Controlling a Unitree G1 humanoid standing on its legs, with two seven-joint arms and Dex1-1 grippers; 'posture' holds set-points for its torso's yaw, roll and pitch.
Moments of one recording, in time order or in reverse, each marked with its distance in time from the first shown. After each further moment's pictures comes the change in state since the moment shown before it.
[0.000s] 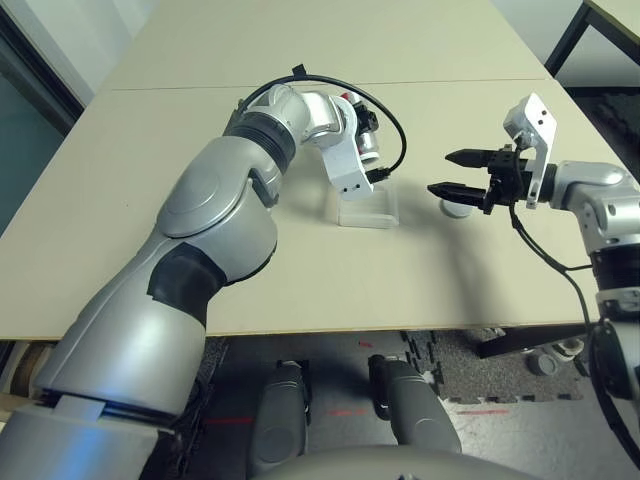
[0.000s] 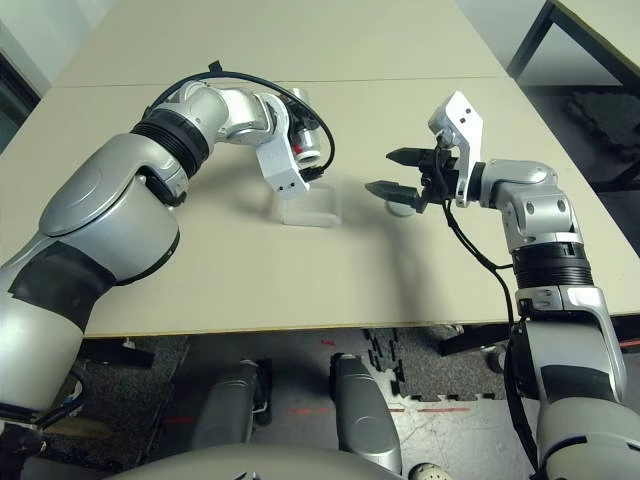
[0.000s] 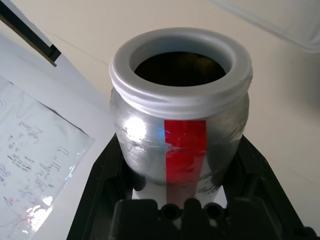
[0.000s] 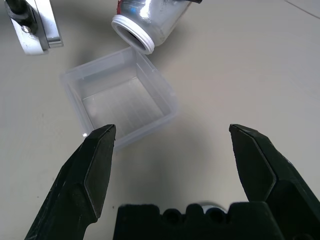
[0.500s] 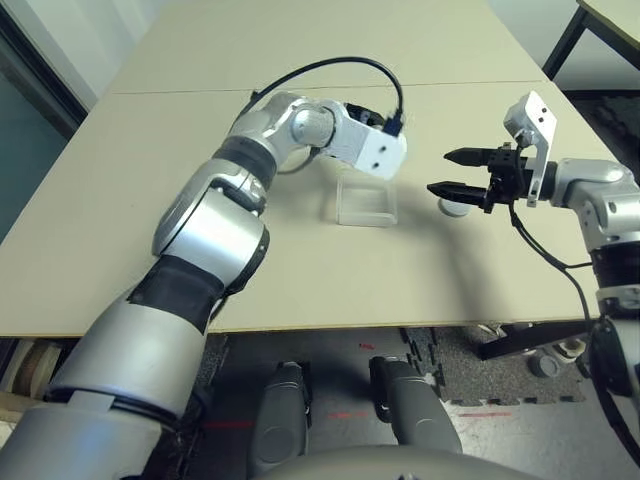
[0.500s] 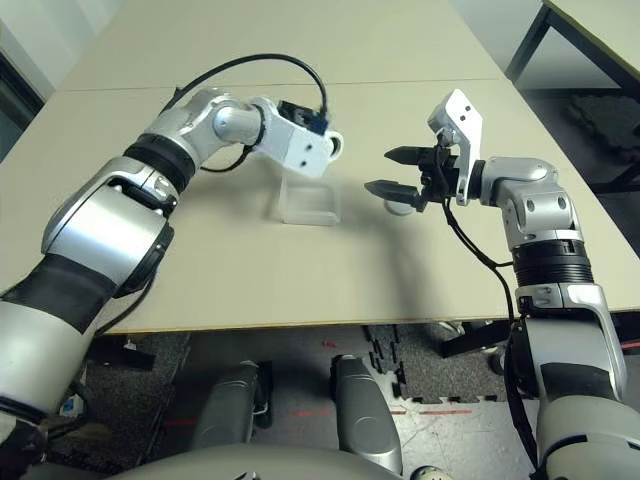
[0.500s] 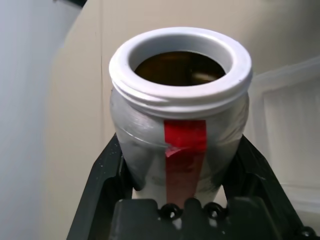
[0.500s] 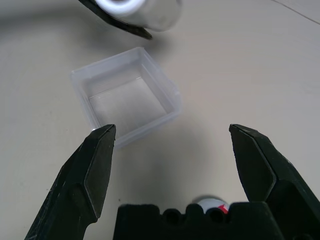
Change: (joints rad) left arm 0.256 0.066 0.721 -0.032 -0.736 0.097 -0.572; right arm -0.024 -0.008 0.001 0.028 -0.009 0.000 0.023
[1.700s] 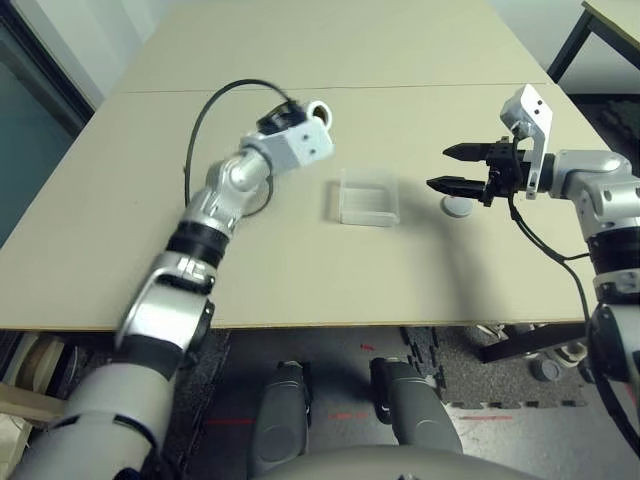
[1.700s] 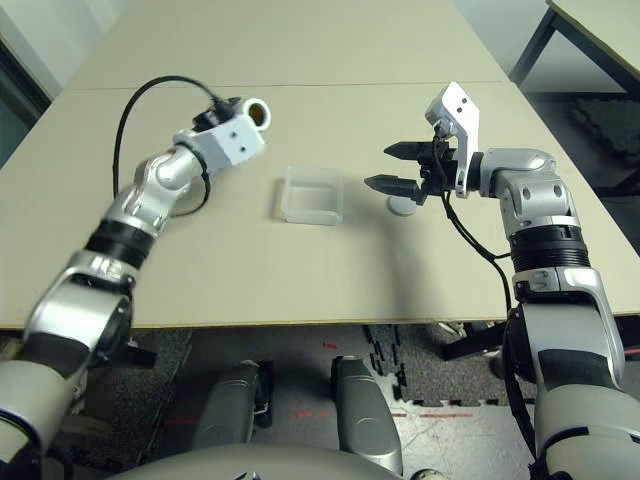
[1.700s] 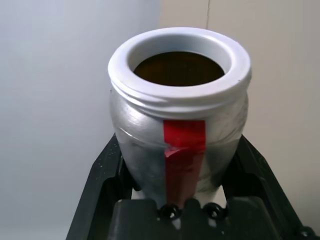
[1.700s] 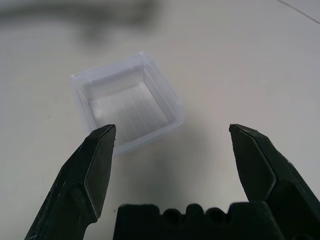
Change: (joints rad) left arm 0.136 0.143 -0.233 -0.379 0.342 0.179 0.616; right arm -0.062 0.012 0.027 0.094 -0.025 -0.043 0.024
